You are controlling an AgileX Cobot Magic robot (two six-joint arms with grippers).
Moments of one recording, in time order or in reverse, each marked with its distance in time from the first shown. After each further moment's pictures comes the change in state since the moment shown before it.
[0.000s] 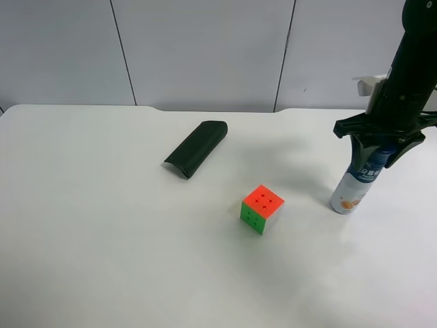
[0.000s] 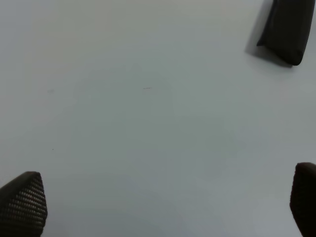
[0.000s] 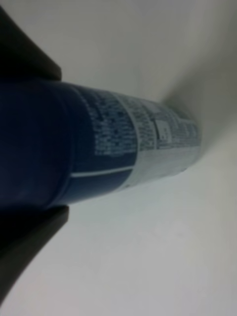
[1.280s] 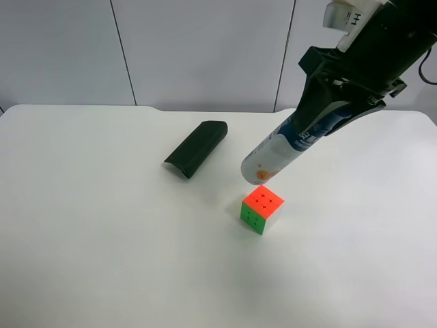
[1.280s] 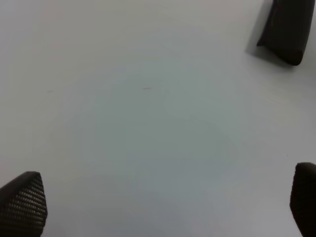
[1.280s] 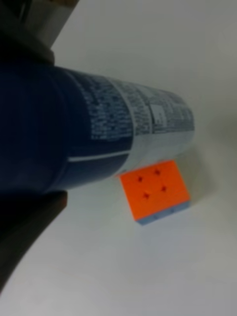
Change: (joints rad) left arm 0.000 0.000 0.000 0.000 0.000 0.000; right arm 0.197 -0.276 -0.022 0.418 0.035 -0.174
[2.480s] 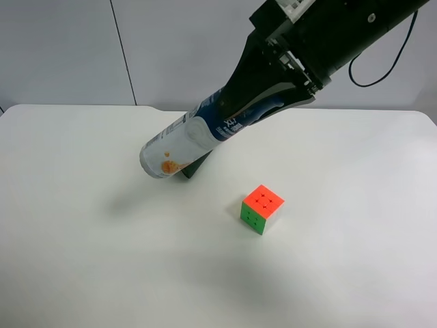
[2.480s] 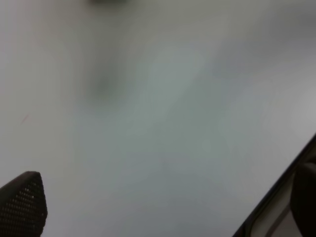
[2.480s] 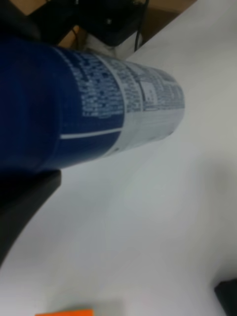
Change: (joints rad) left arm -0.495 0.639 -0.262 -0.024 0.026 0.340; right arm 0.126 0.007 0.000 0.379 -0.058 -0.276
